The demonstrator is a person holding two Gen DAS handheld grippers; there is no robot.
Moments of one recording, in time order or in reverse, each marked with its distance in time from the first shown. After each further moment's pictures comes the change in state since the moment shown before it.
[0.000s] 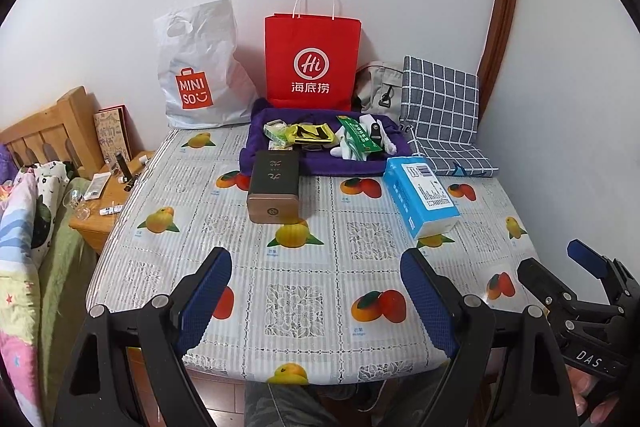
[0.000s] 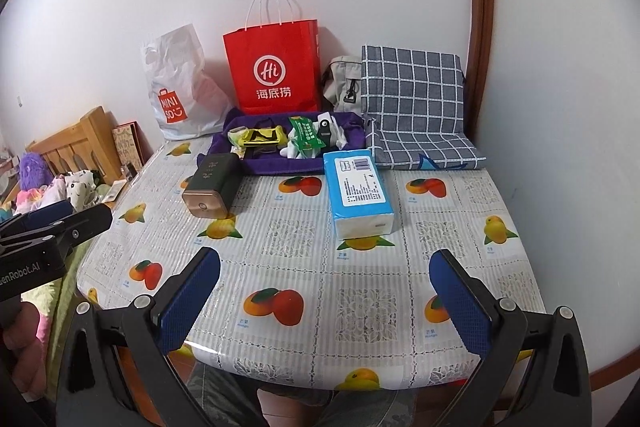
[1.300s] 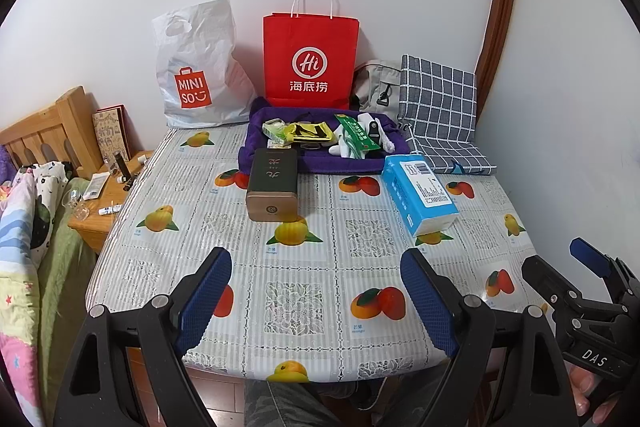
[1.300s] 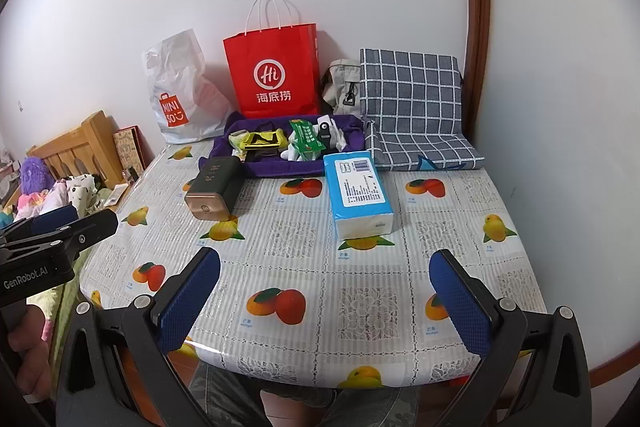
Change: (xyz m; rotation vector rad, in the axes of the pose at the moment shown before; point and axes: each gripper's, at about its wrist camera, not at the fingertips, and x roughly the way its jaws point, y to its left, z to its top) left arm -0.003 -0.003 -0.001 0.001 -0.001 0.001; right arm -0.006 0.000 0.000 0.001 -0.011 0.005
